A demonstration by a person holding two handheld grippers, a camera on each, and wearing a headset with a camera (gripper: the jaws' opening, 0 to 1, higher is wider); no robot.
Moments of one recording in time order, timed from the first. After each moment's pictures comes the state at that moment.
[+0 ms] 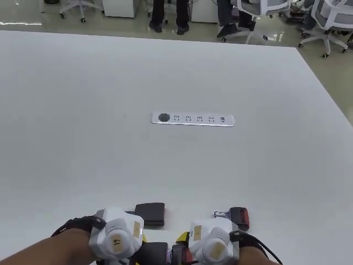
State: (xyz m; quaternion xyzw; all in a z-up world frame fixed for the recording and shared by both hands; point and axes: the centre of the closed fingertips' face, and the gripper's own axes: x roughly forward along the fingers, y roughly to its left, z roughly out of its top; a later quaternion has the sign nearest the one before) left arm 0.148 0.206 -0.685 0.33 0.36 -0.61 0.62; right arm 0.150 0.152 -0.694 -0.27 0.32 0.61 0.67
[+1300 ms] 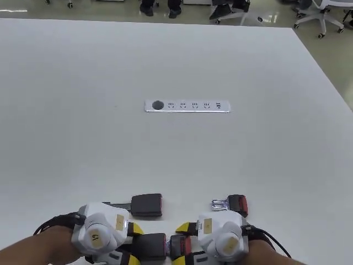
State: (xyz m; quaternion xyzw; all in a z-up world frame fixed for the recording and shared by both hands) left arm 0.149 0.212 -0.690 0.29 0.33 -0.63 0.64; right arm 0.149 0.154 -0.684 -0.23 0.29 0.61 0.70
